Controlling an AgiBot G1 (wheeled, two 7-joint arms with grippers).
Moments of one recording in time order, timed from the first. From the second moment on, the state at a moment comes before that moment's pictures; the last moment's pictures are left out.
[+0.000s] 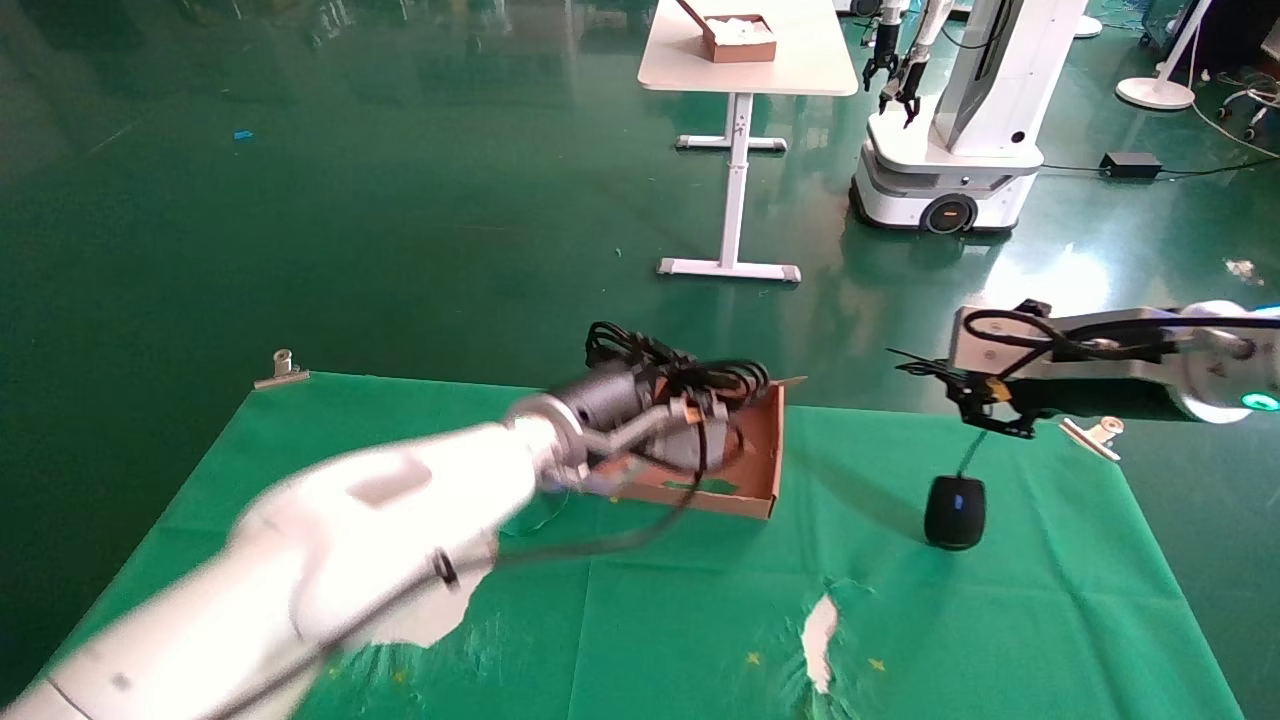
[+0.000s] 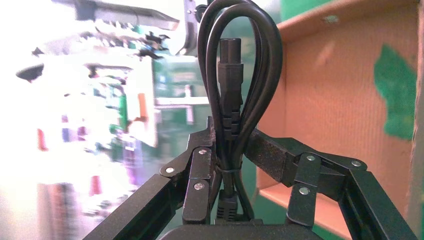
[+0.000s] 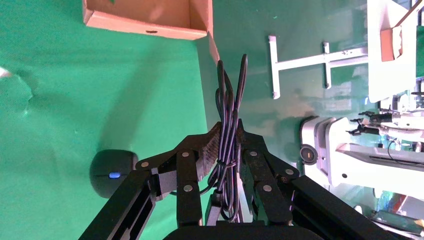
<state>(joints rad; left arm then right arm) -1.43 1.36 0.90 -0.89 2.26 0.45 -0.06 1.62 -0.87 -0.60 0.97 -1.97 -1.13 0.08</state>
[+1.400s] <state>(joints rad) -1.57 1.35 1.28 -0.50 2.09 0.09 -0.34 1.67 -0.88 -0.58 1.10 -1.88 -1.20 0.06</state>
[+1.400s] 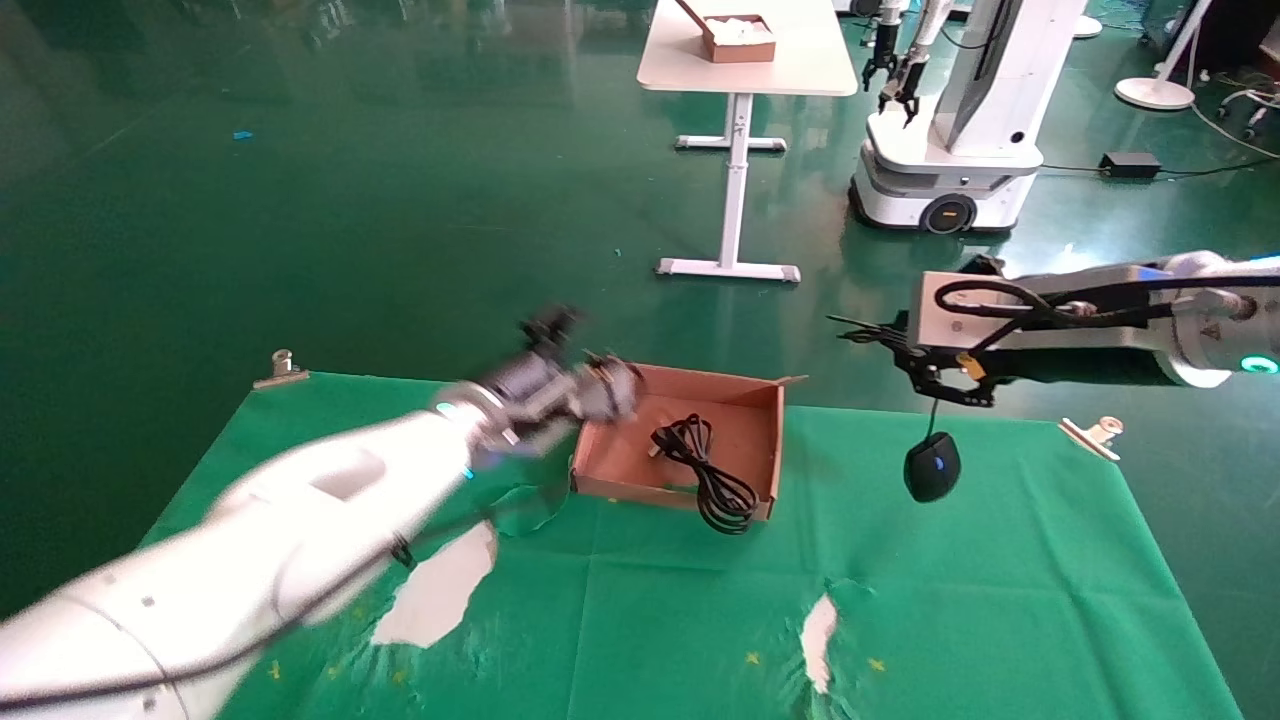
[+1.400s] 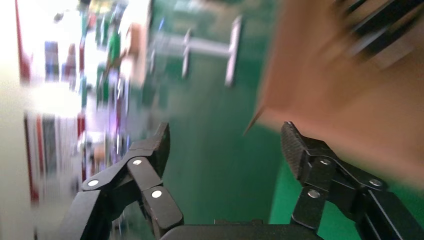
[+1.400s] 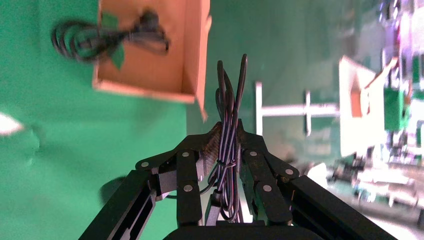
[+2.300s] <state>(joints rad) -1.67 1.25 1.19 -0.37 2.17 0.24 -0.62 1.73 -1.37 -0.74 0.48 -1.80 -0.87 -0.36</state>
